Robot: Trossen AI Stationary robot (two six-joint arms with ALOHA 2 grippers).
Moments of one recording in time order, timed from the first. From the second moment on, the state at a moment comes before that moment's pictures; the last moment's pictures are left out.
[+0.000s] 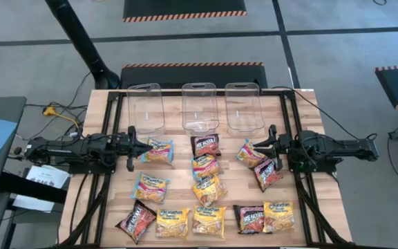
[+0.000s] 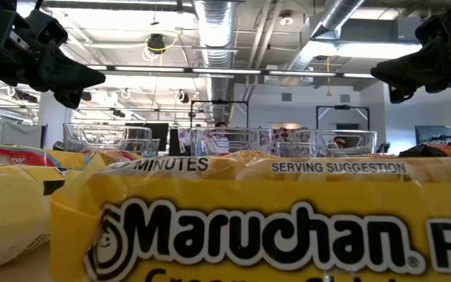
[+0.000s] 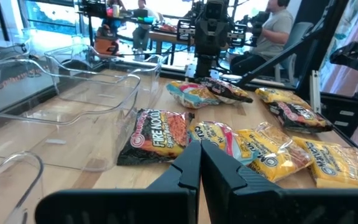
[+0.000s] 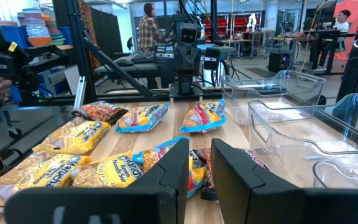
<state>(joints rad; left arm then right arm) -0.05 0.07 0.01 0.06 -0.19 -0.13 0.00 0.02 0.01 0.01 0.00 0.05</state>
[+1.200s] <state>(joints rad) -0.05 0.07 0.01 0.14 -0.26 -0.33 0.00 0.02 0.01 0.01 0.00 0.05</state>
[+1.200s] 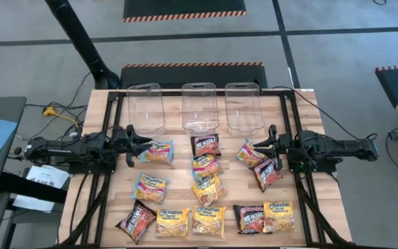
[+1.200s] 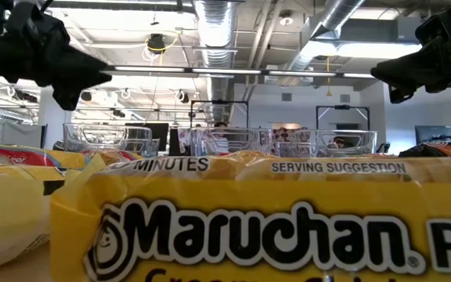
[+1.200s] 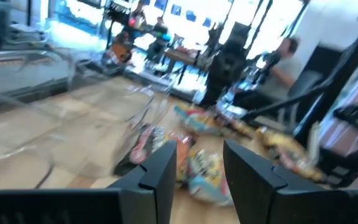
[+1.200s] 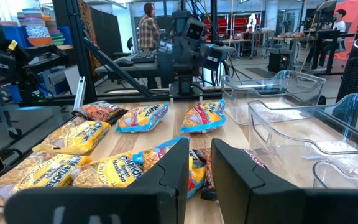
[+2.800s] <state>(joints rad) -0.15 0.80 0.76 -0.57 0.02 -0.41 0.00 0.02 0.01 0.11 0.00 0.05</state>
